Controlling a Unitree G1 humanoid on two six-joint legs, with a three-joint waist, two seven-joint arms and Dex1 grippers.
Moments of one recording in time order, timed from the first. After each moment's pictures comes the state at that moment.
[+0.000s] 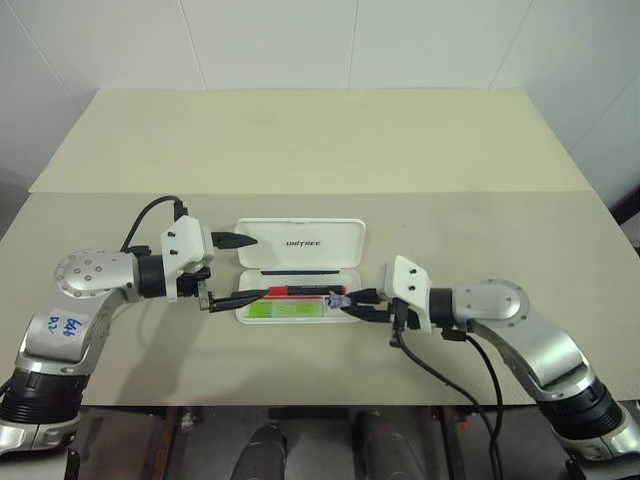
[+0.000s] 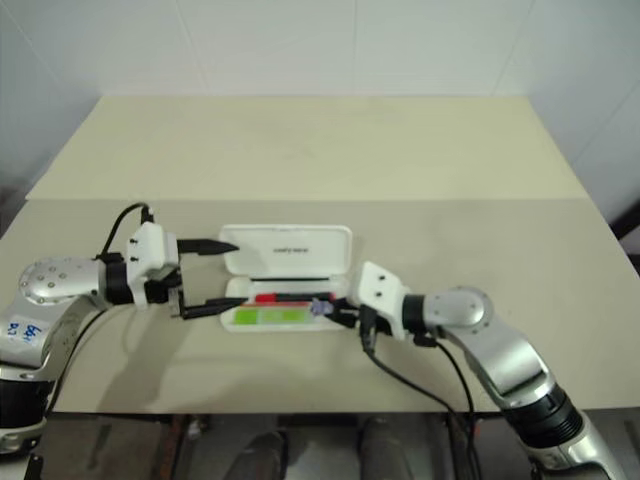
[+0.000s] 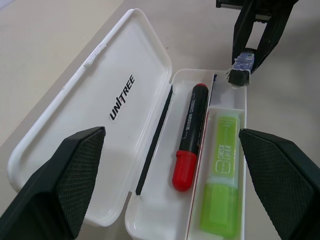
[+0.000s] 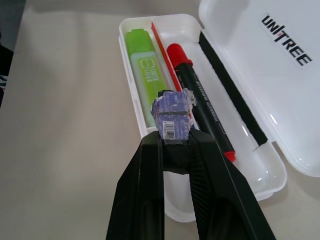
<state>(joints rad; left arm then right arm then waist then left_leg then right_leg) -0.34 0.83 0.08 -0.21 -0.42 0.30 -1.03 -0.39 -0.67 0.28 -0.41 0.31 0.52 0.92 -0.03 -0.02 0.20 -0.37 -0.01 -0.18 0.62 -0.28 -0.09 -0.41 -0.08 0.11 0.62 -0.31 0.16</state>
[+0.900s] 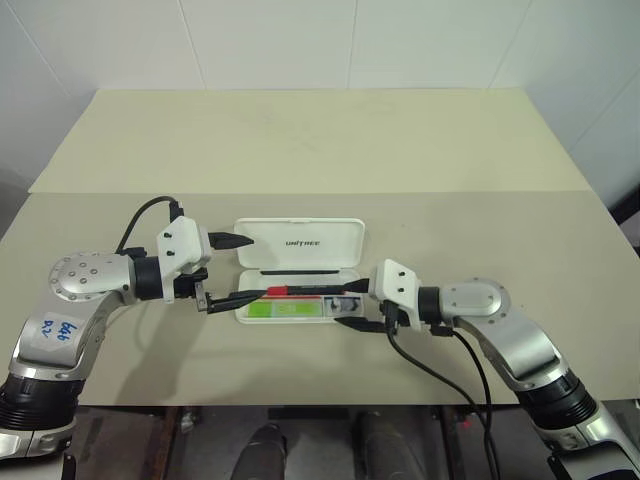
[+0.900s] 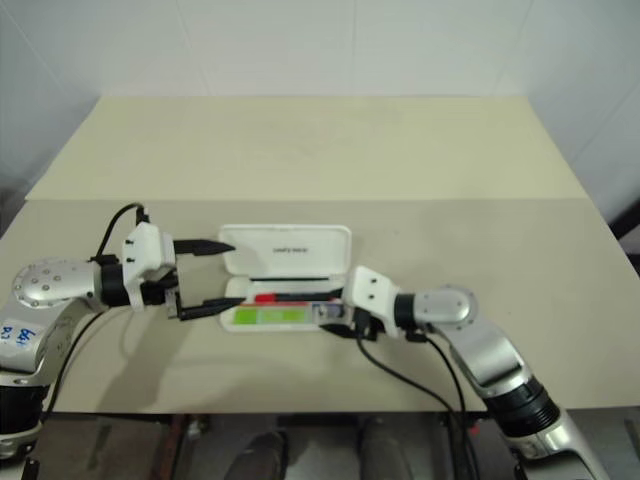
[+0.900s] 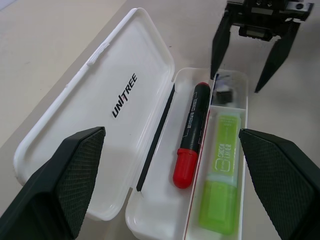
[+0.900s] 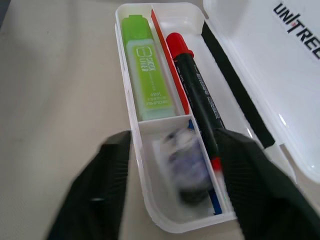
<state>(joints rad) -0.32 0.84 0.10 -0.24 -0.42 0.33 -1.02 -0.41 -0.60 0.31 -0.27 0.20 0.39 0.96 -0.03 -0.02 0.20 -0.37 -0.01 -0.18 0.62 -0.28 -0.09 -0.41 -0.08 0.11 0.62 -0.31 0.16</state>
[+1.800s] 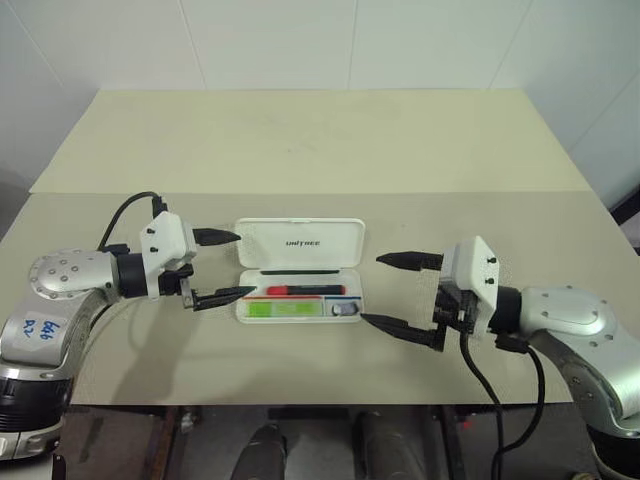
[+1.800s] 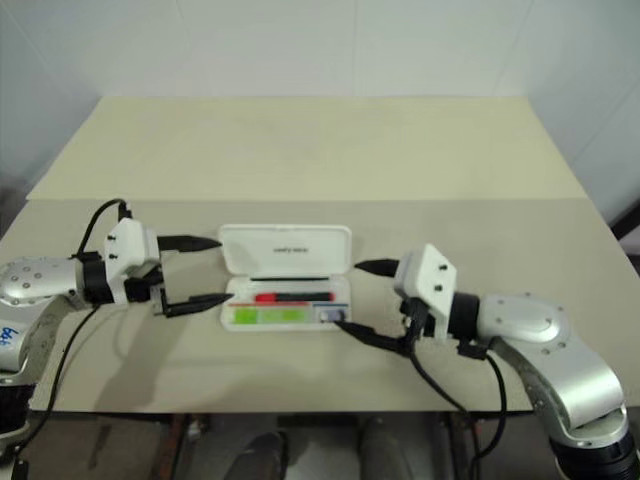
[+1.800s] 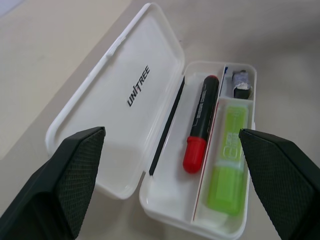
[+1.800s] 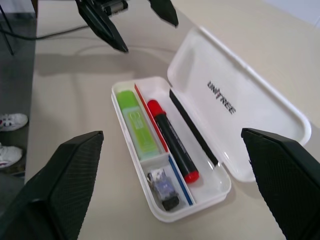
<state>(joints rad) -0.31 0.87 0.15 -0.21 -0.42 0.32 -1.05 -0.23 -0.72 -0.07 -0.70 0.54 0.65 0.88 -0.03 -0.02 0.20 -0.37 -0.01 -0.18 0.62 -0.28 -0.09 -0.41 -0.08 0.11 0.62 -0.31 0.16</state>
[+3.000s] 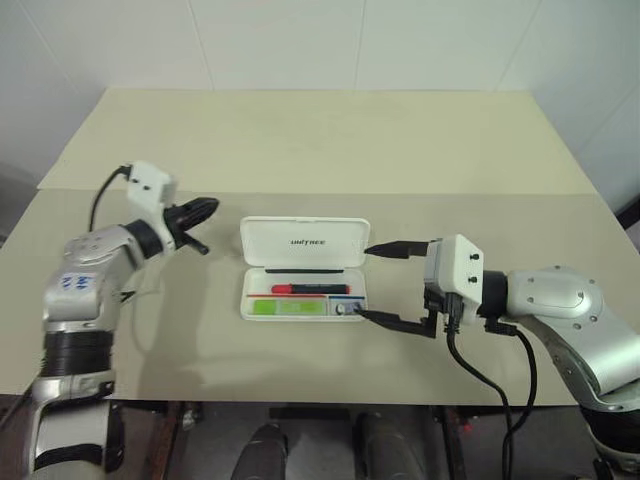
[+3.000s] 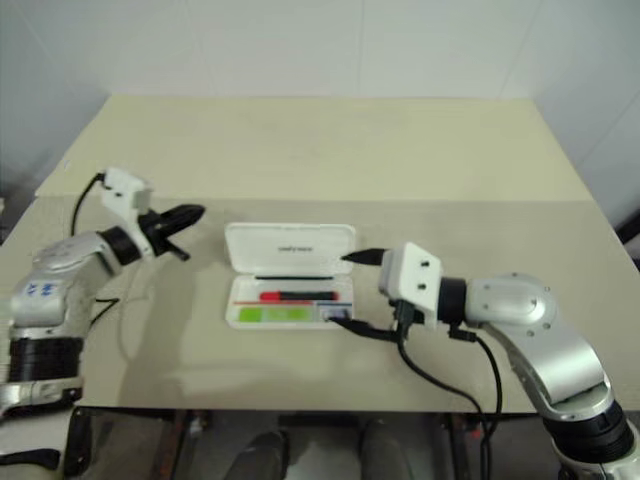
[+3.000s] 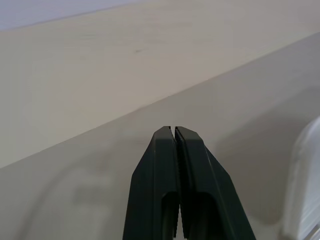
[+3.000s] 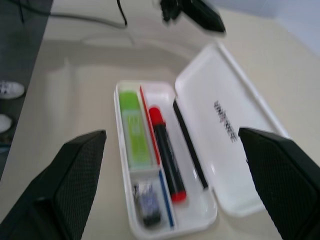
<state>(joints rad) -0.59 0.64 0.16 0.13 -0.36 0.52 -0.62 -0.35 -0.76 0.06 -0.60 0.44 0.47 0.92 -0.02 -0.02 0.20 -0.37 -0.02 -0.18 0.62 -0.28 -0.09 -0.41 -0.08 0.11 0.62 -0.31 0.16</state>
